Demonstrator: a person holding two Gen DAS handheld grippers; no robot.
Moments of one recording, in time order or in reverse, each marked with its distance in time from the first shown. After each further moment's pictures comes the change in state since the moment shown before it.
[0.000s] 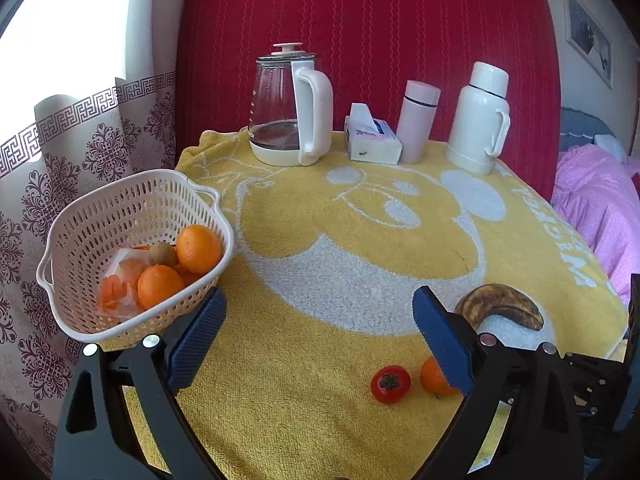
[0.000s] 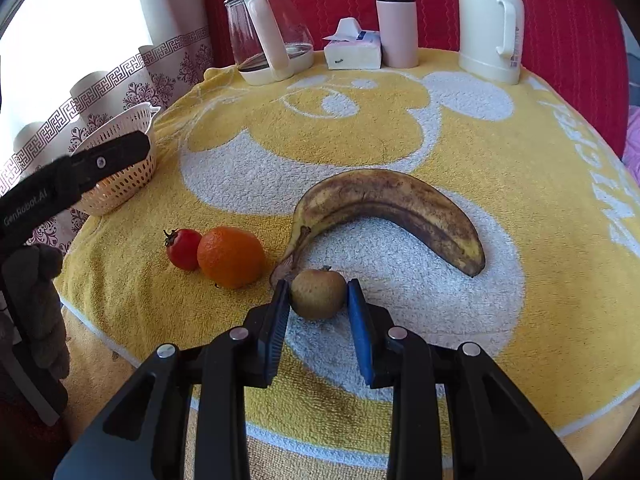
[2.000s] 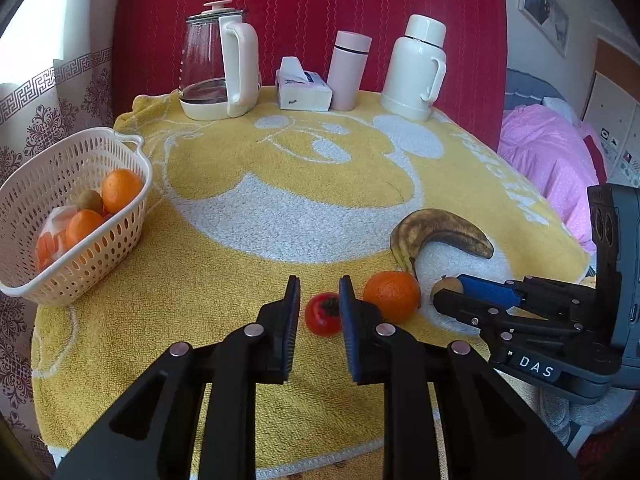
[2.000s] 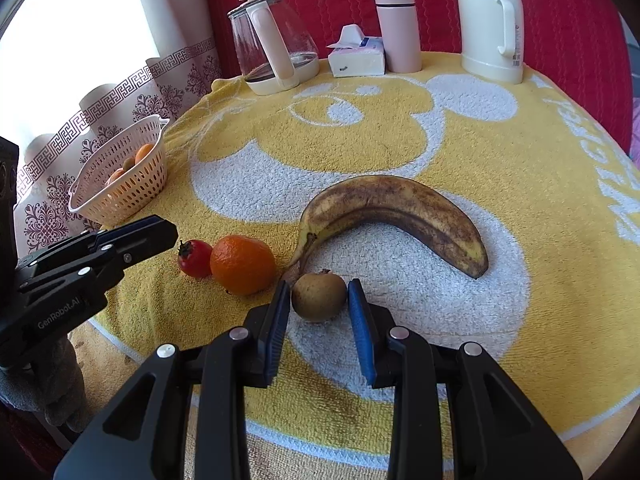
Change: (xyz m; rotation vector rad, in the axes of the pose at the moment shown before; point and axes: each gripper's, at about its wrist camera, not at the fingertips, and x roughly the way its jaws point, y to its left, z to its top) left arm 0.000 -0.012 -0.031 0.063 0.109 -0.208; right arm -0.004 -0.004 -0.001 0.013 -0.032 0.046
